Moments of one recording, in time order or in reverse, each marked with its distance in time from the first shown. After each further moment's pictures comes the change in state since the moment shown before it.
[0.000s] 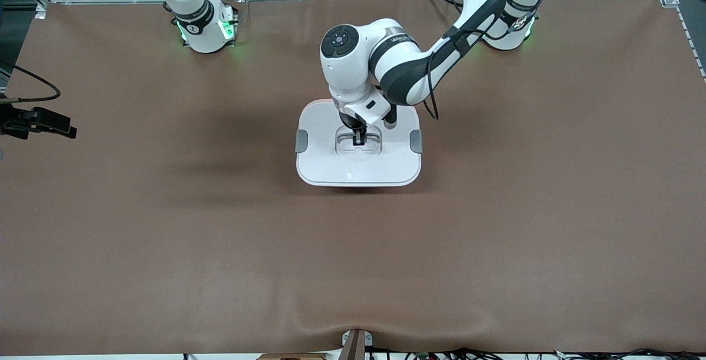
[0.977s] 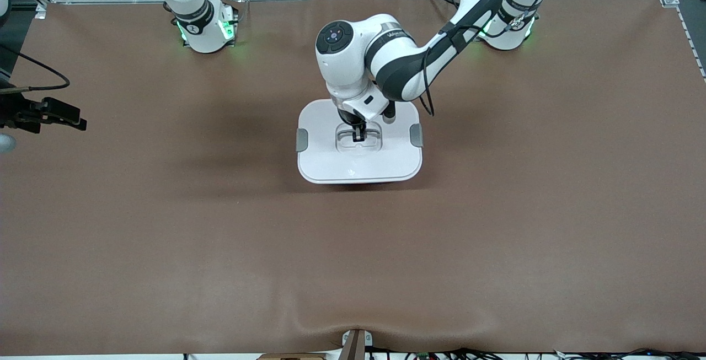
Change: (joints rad) left arm -0.018 -0.002 -0.001 0.008 0.000 -0.046 -0.045; right arm 0.001 -0.039 0.014 -0.051 0.020 0.018 -0.020
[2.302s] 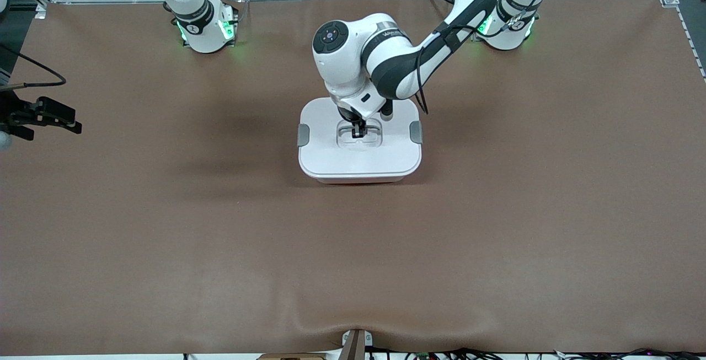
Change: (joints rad) left arm -0.015 0.002 0.003 -0.022 0.000 -0.009 0.012; right arm 0.000 -0.014 0.000 -0.014 0.000 0.056 -0.088
